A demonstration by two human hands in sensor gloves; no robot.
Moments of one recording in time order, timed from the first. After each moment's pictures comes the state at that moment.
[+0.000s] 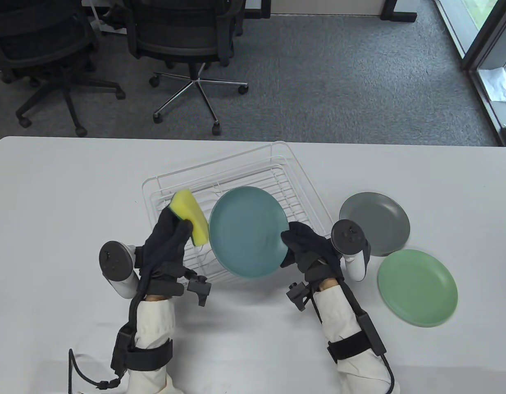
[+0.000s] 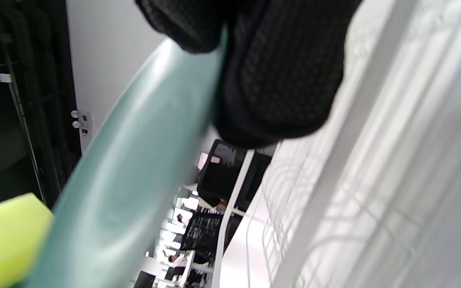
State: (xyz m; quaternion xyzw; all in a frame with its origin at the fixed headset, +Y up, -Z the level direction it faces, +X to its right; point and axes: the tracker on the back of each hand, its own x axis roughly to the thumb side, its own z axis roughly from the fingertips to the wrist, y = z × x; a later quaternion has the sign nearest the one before) left_hand -0.226 -0.649 -0.282 0.18 -0.14 0.65 0.73; right_hand 0.136 -0.699 -0.320 0.10 0.03 0.82 0.57
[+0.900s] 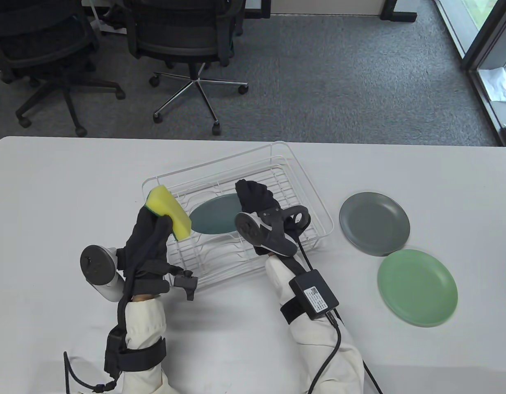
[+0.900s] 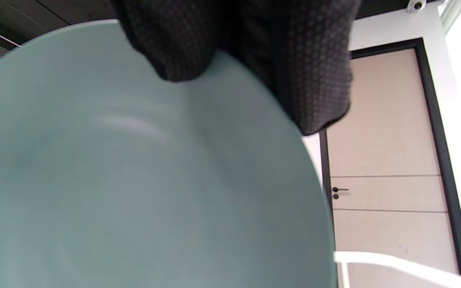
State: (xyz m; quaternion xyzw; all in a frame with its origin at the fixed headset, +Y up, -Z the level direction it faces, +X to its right) left_hand -0.241 -0.646 -0.279 0.20 -0.13 0.66 0.71; right_hand 0.006 -0.639 -0.351 0.16 -0.27 0.95 0.05
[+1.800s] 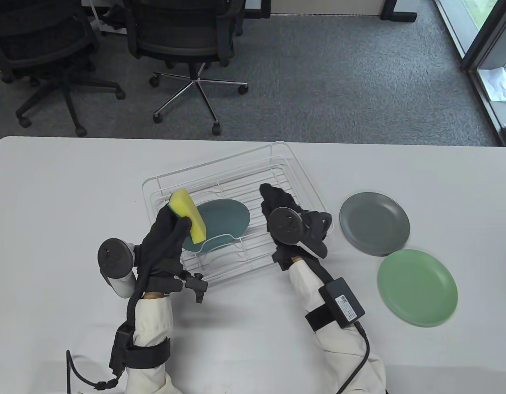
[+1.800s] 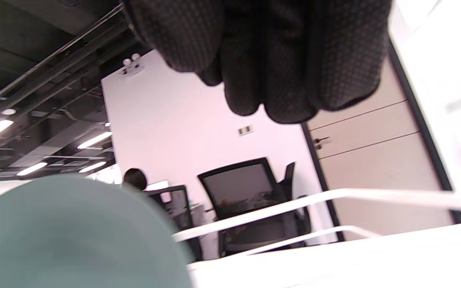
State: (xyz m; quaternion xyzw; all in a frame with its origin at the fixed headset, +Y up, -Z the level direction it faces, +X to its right) left_hand -0.221 -0.658 -0.289 0.14 -0.13 0.63 0.75; right_hand 0.094 -0.638 -0.341 0.10 -0.21 0.96 0.18
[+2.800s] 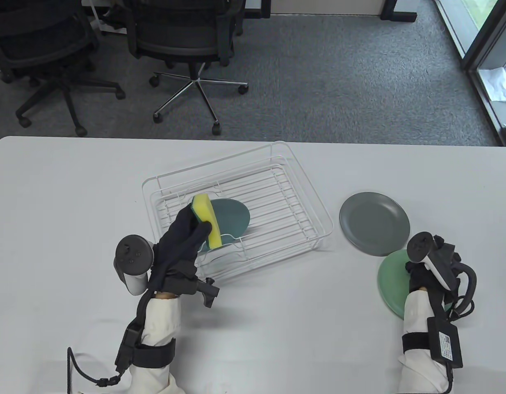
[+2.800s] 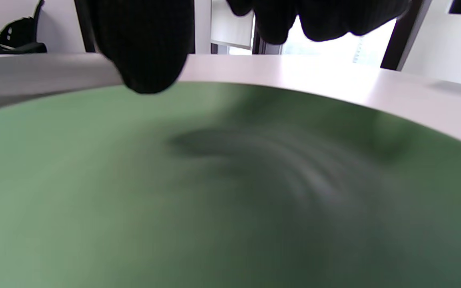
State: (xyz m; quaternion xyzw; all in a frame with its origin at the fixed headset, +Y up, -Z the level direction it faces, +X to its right) left_hand -0.192 -0.660 -0.290 0.11 -0.16 0.58 0.79; right_hand 0.363 -0.751 -0.298 -0.25 0.10 0.96 0.00
